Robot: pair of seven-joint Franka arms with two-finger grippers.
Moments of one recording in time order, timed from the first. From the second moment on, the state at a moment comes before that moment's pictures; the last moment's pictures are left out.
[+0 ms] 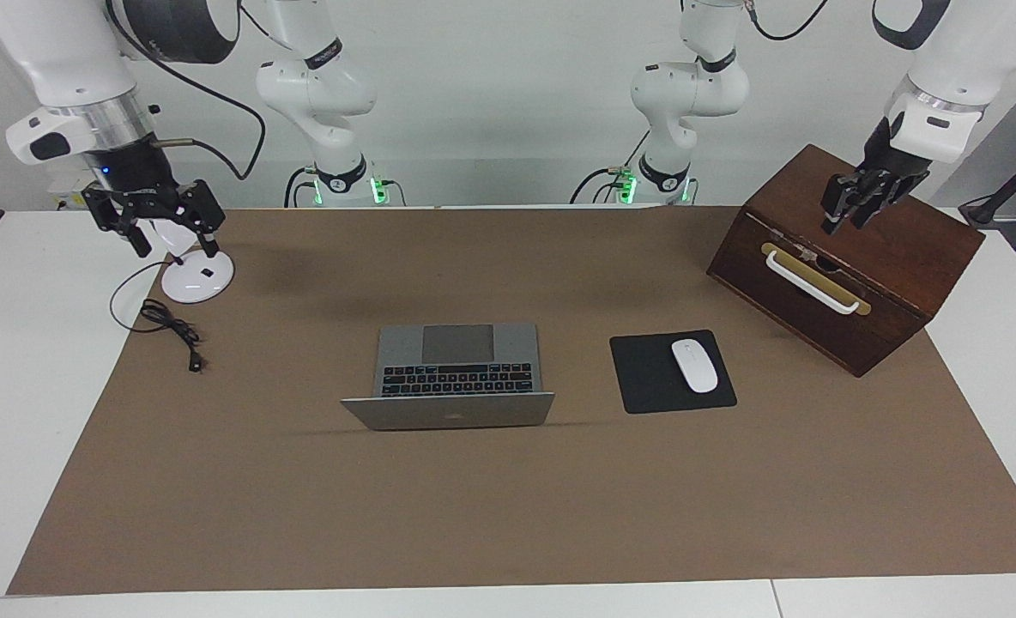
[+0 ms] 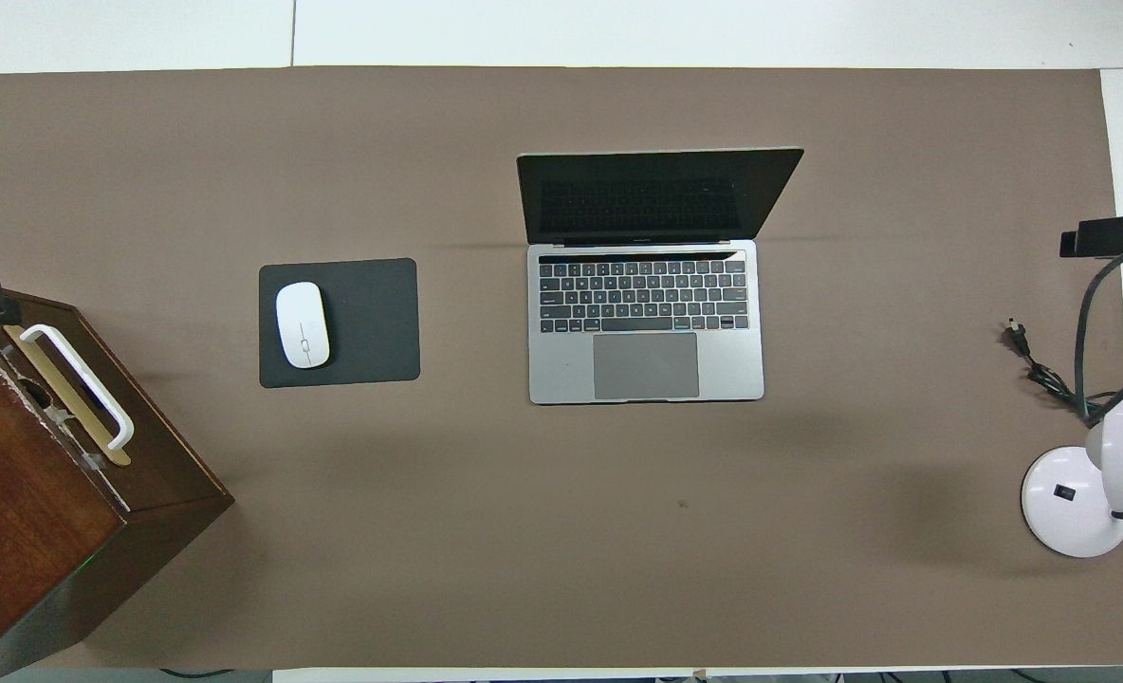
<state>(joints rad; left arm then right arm) -0.14 -0.09 0.18 -1.66 -0.01 1.61 -0.13 -0.11 -0.08 0.00 -1.76 0.05 1.89 -0.05</state>
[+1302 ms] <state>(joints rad) -0.27 -0.17 0.16 -2.00 -0.01 2.18 -0.11 -0.13 0.59 0.00 -1.07 0.00 2.07 -0.05</state>
